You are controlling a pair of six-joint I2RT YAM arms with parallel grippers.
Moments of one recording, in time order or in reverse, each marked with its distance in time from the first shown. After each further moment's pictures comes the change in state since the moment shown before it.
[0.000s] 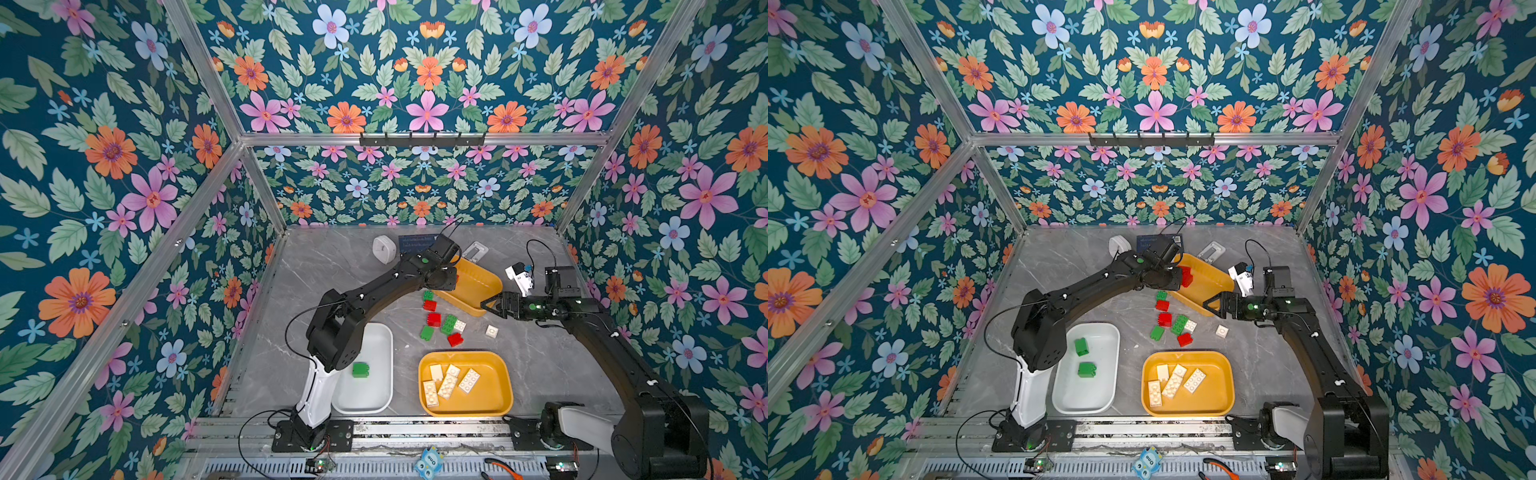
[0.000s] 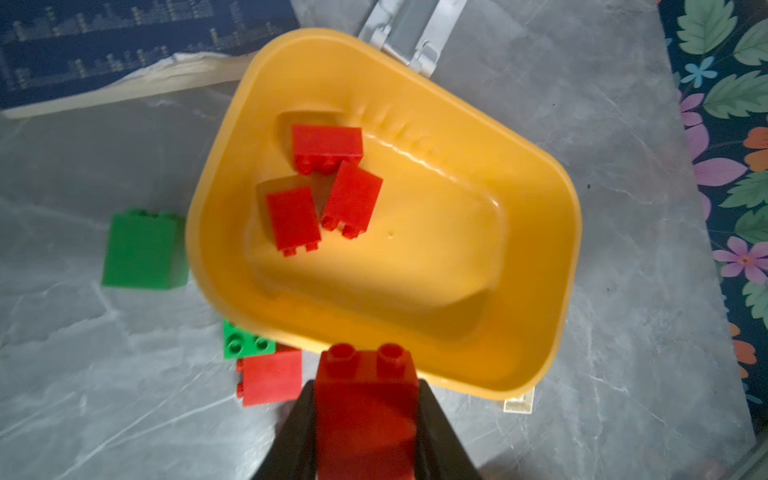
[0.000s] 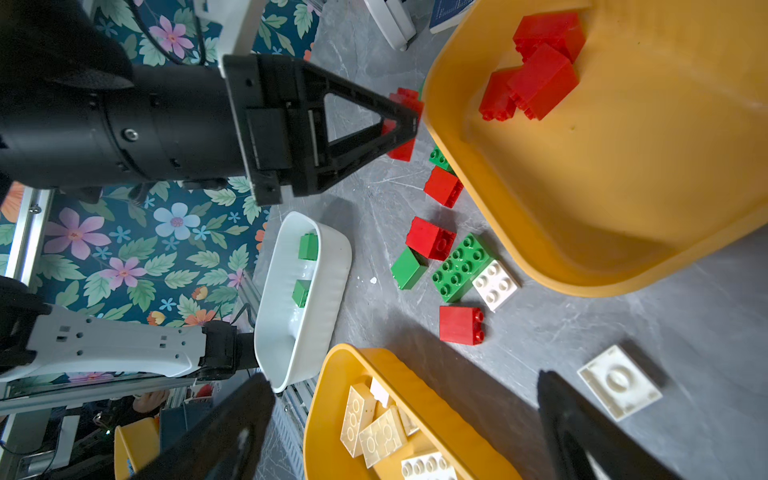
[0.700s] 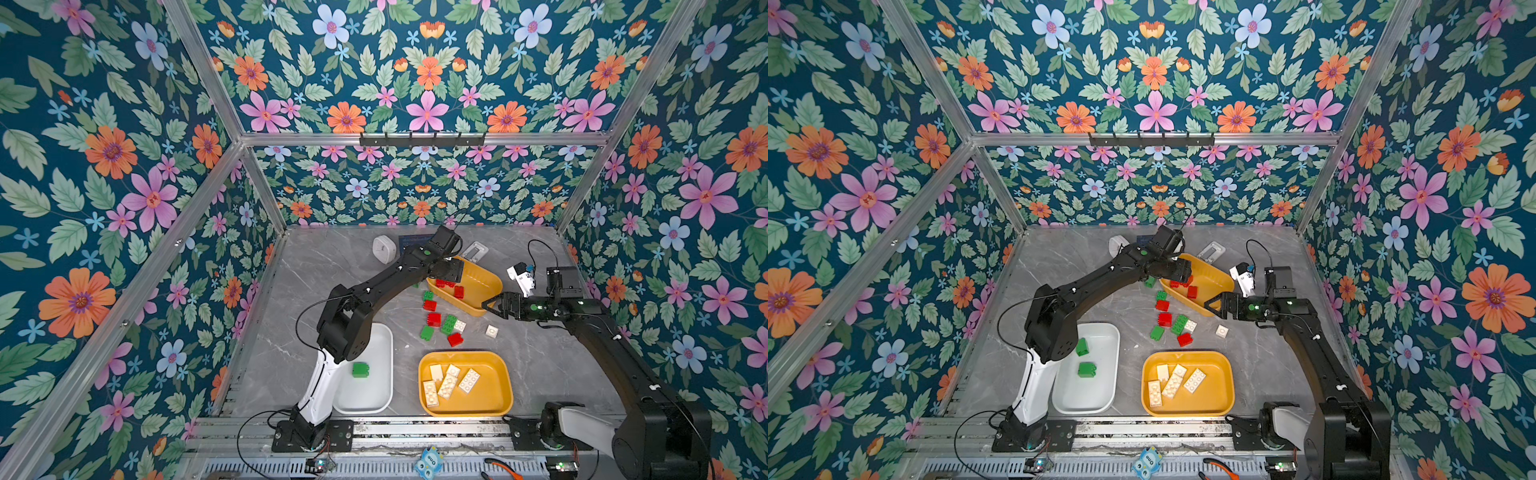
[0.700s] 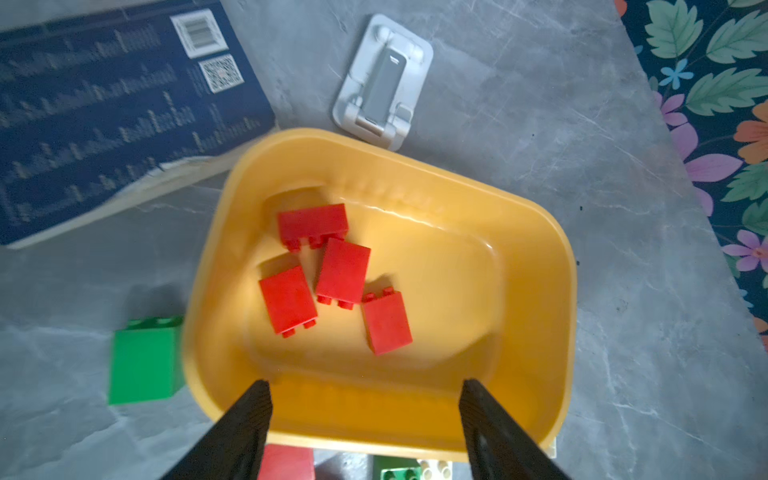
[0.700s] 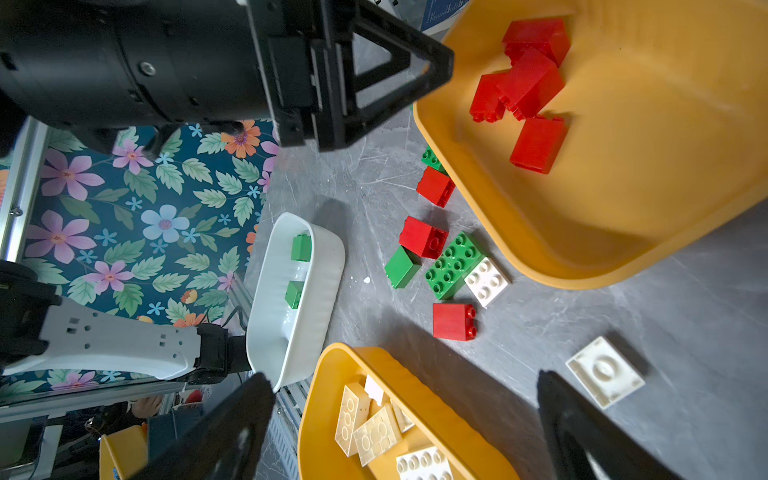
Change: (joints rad) left arm 0.049 0.068 0.113 0.013 0.002 0.150; right arm -0.005 -0.016 0.004 -0.023 0.021 -0.007
